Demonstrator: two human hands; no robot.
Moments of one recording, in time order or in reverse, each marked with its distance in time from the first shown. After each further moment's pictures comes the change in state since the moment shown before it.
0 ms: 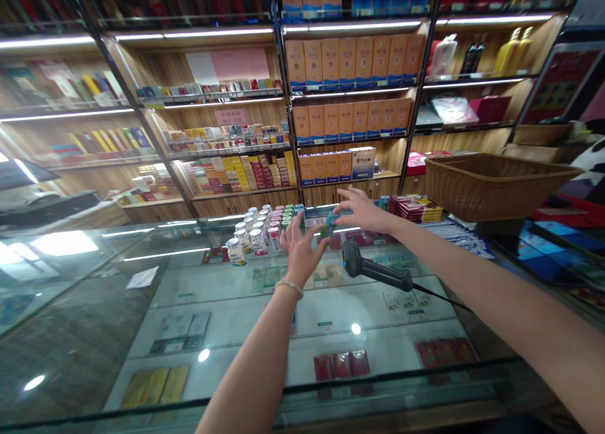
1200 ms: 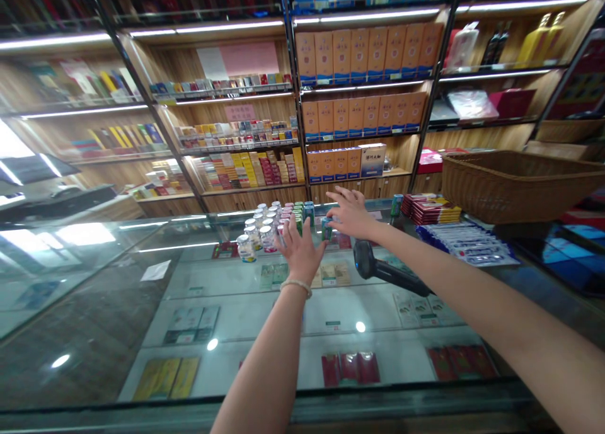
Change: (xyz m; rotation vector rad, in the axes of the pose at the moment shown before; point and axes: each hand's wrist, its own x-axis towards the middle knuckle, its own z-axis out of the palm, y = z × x) left_hand -0.010 -0.022 0.005 0.225 0.066 -0.139; right_hand 0.024 -0.031 0.047 -0.296 0.077 -0.168
